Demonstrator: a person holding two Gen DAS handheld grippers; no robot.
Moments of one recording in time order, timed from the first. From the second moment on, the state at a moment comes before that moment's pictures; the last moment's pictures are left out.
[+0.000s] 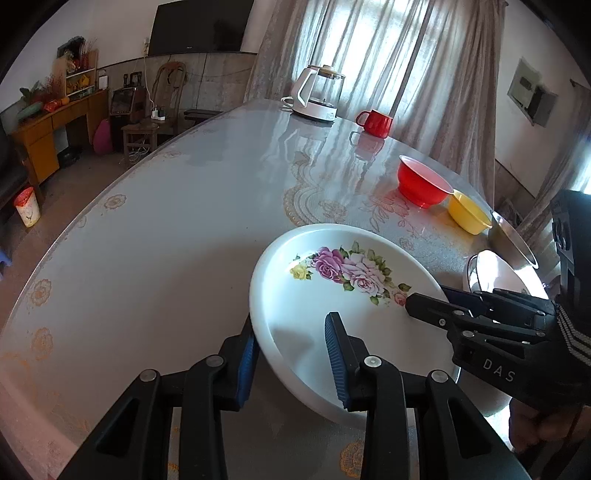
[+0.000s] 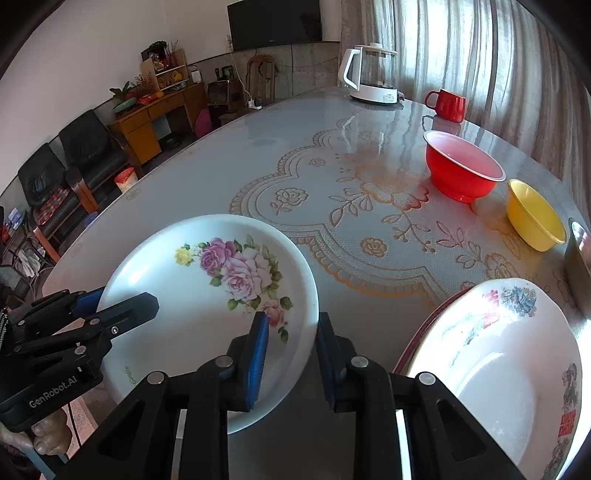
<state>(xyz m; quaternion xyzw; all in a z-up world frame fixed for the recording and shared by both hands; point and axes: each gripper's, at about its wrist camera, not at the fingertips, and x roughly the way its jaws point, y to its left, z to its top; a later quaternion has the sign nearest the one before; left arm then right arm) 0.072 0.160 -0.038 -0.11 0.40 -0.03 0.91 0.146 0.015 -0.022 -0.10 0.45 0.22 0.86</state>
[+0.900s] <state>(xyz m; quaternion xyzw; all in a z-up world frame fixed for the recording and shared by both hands) 0.066 0.169 -0.018 -0.19 0.37 -0.08 0.91 0.155 -0.022 -0.003 0.05 0.46 0.26 0.85</state>
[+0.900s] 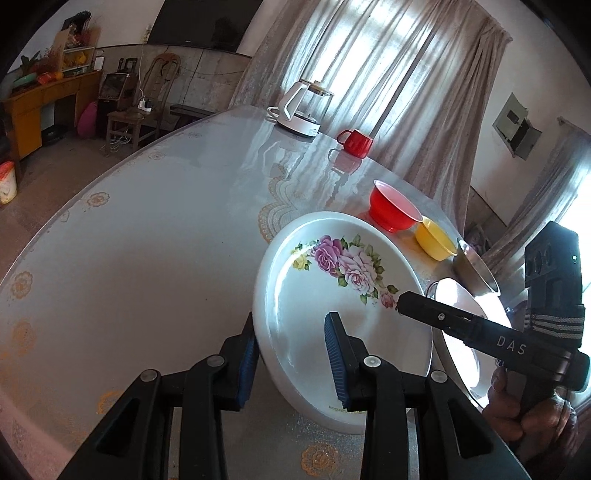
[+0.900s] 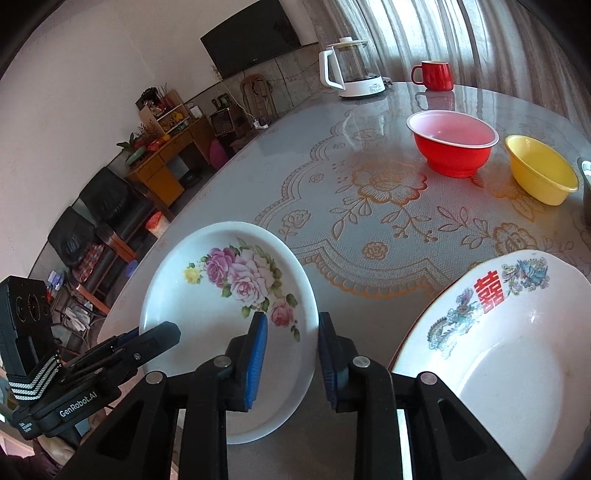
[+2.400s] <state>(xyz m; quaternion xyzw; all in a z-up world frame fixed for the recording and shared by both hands) 0.091 -0.015 0.017 -0.07 0.40 -0.26 0.88 0.090 -0.220 0.024 0.19 0.39 0.07 0.90</state>
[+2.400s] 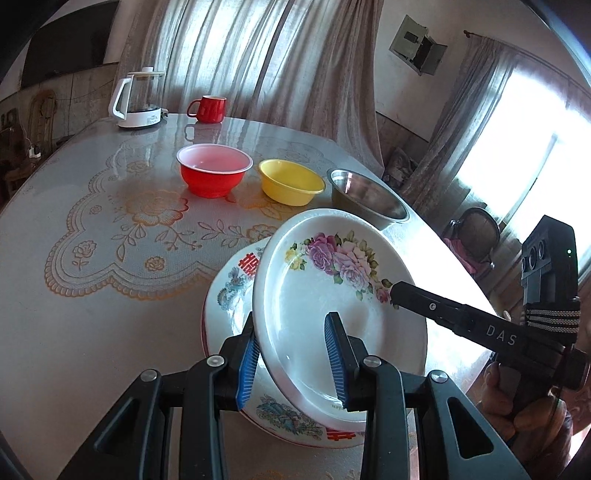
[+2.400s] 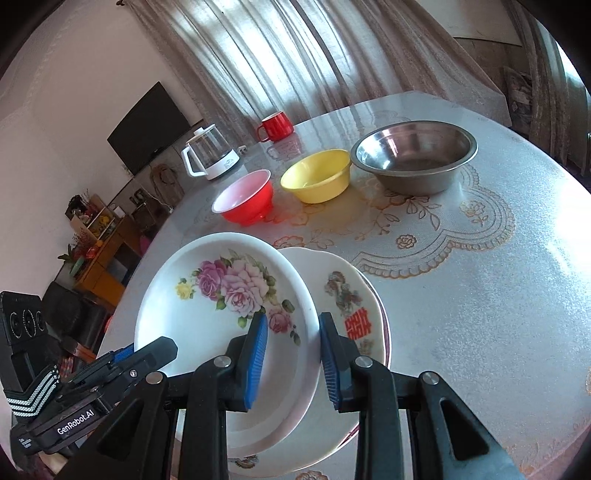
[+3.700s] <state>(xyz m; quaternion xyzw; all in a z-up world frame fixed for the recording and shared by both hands) 0.078 -0.017 0.021 -0.05 0.38 -0.27 0.88 0.100 -0.207 0.009 0.15 0.40 0.04 0.90</state>
